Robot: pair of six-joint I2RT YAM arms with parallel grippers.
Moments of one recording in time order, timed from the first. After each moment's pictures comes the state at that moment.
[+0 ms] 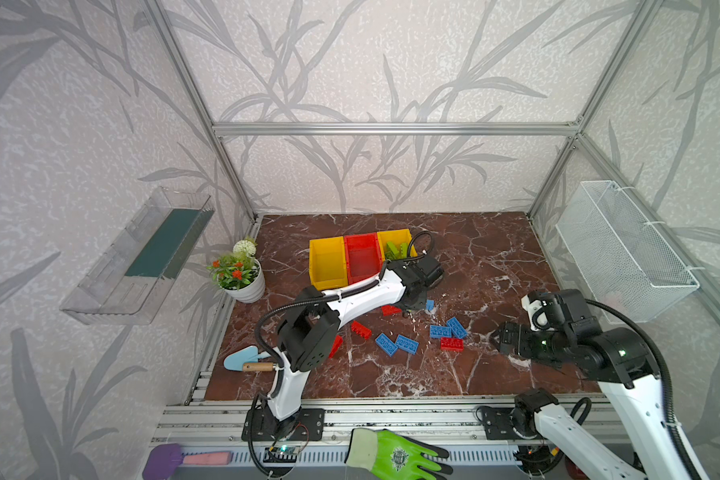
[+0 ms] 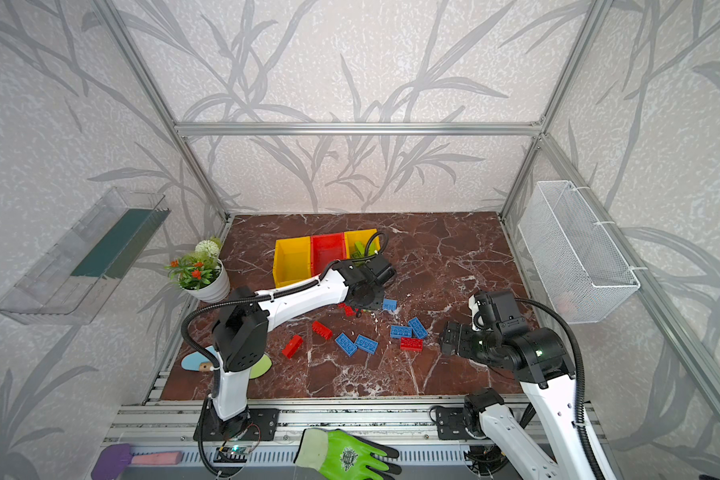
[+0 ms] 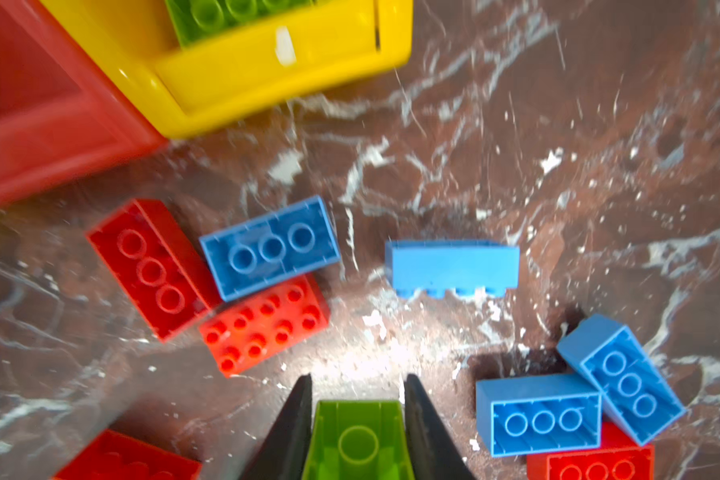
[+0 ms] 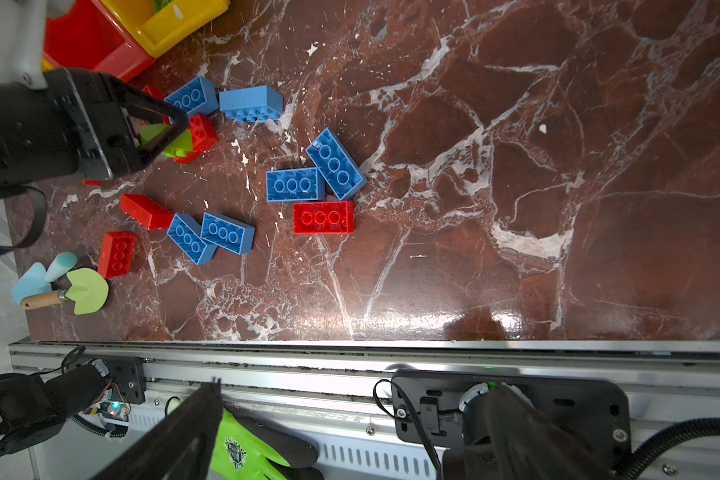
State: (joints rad) left arm -0.86 2.02 1.67 -0.89 -0.21 -0.69; right arm 0.27 0.76 1.08 -1.43 -0.16 0.50
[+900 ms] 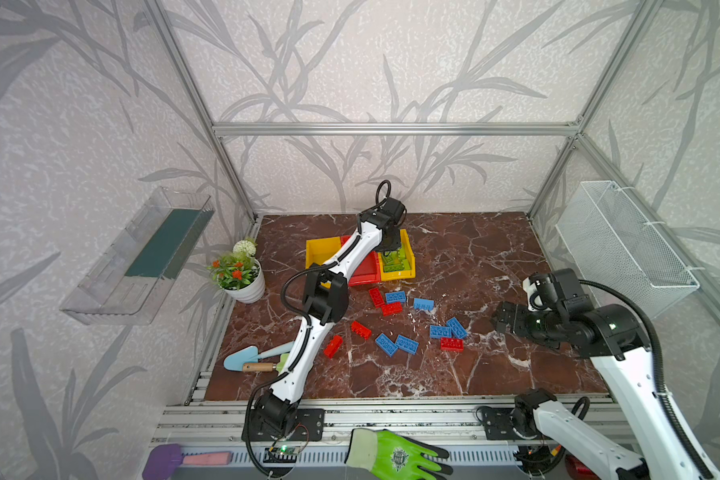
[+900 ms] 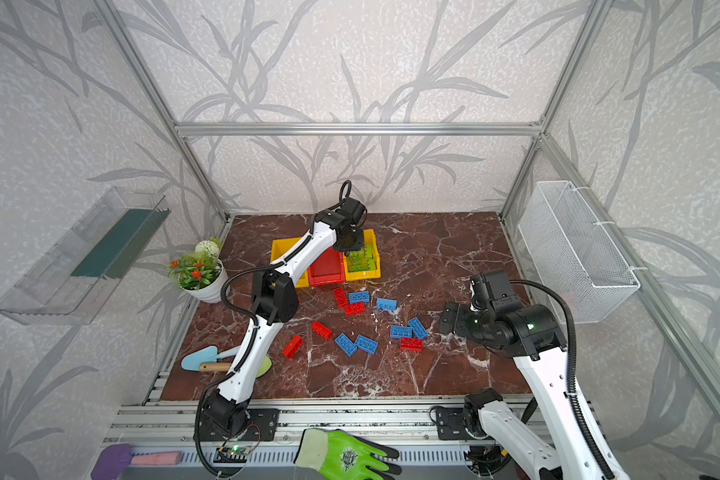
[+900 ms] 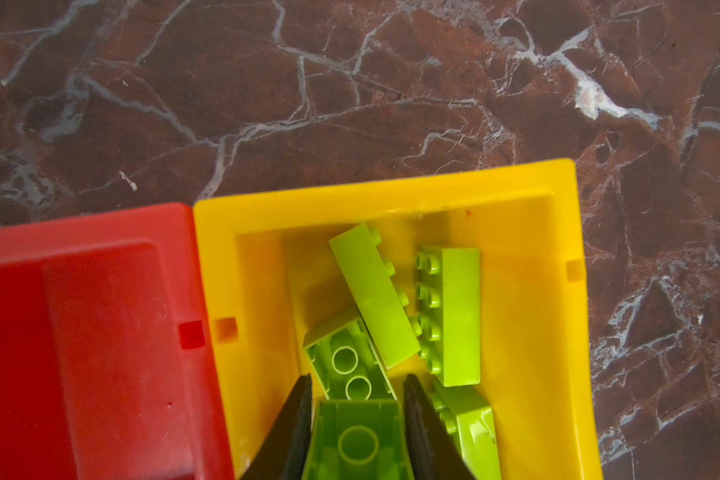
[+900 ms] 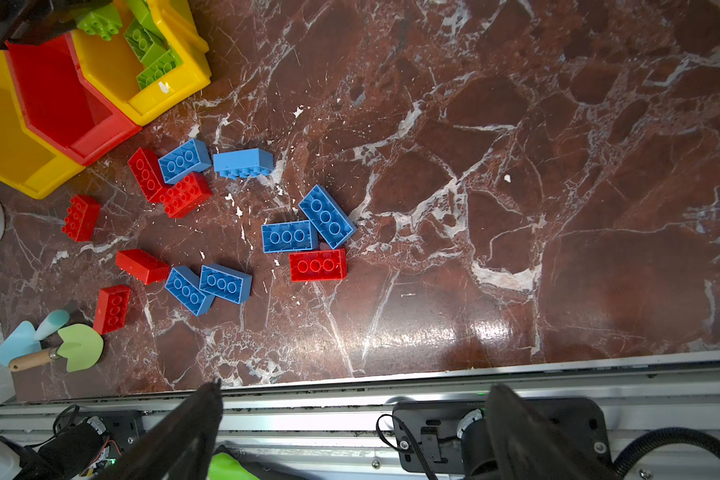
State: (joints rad) left arm -0.50 2.57 2.54 -1.06 -0.11 -0.52; right arm 0.27 0.89 1.18 -1.39 -0.06 0.55
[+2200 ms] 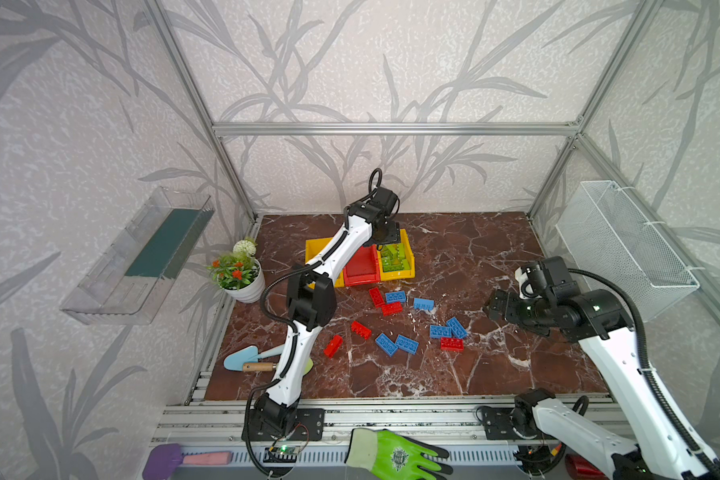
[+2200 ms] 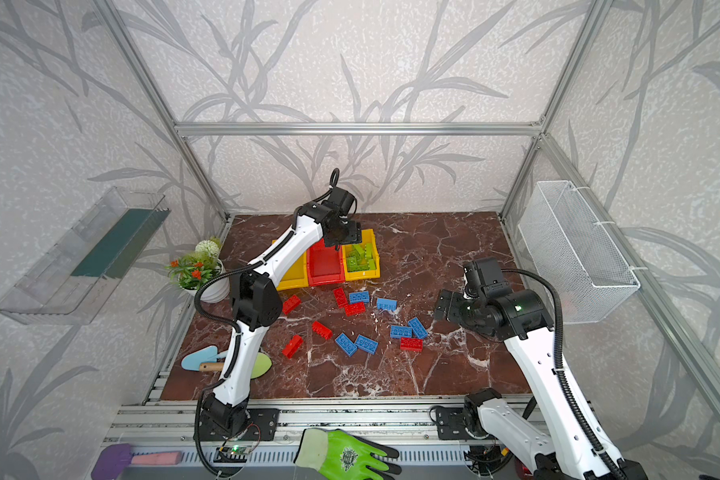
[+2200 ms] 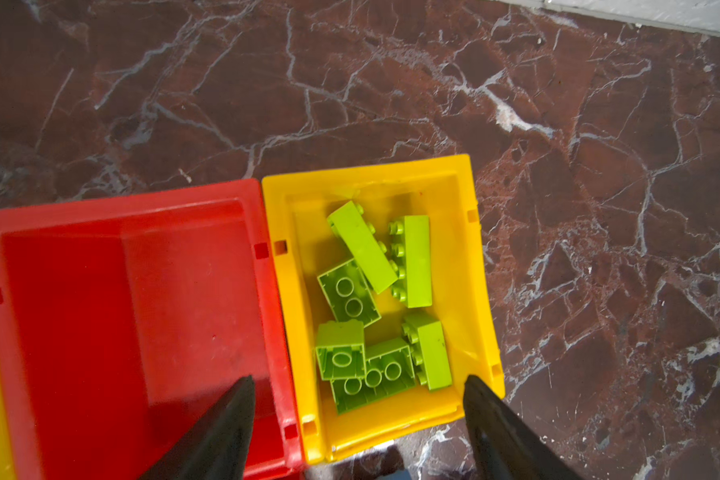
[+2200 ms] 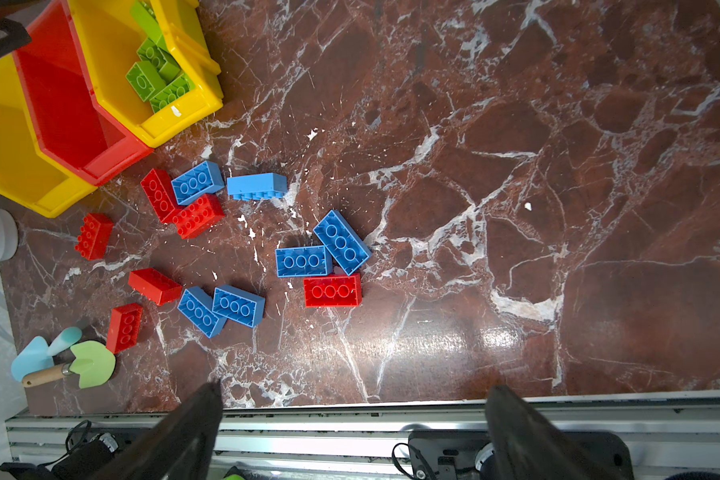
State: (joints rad) left arm -0.48 2.30 2.28 -1.03 -0.07 -0.52; right arm 0.27 0.97 1.20 -1.31 -0.08 0.55
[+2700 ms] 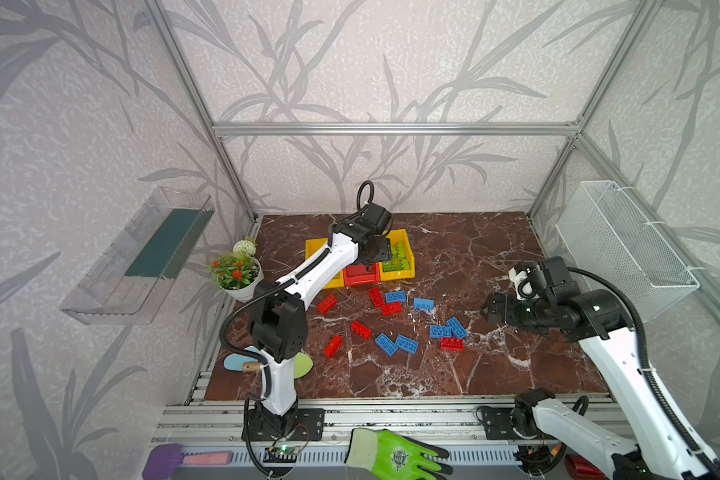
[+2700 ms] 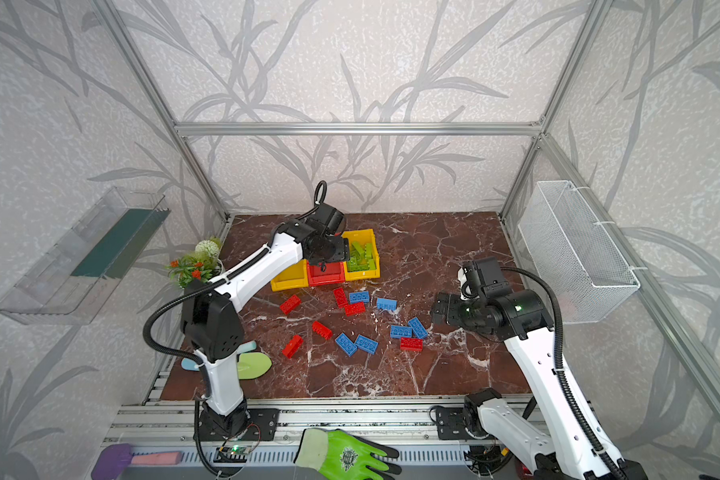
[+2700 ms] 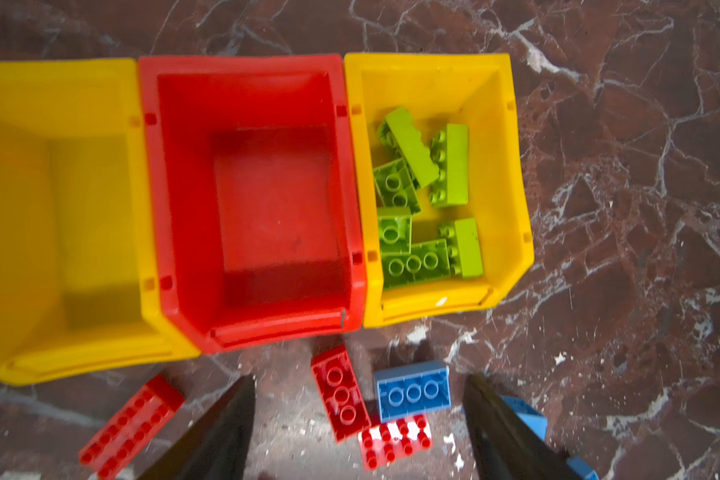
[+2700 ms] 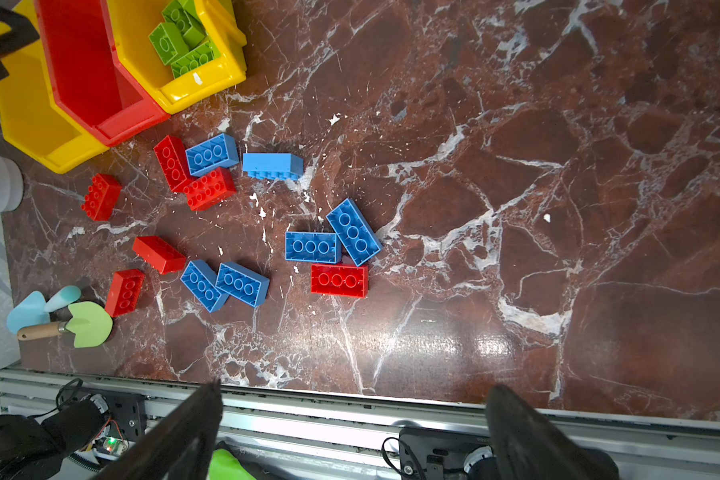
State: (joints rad) left arm -0.55 1.85 1.70 -0.89 -0.16 -0.61; right arm 0.27 0.97 1.20 -1.31 -0.13 0.44
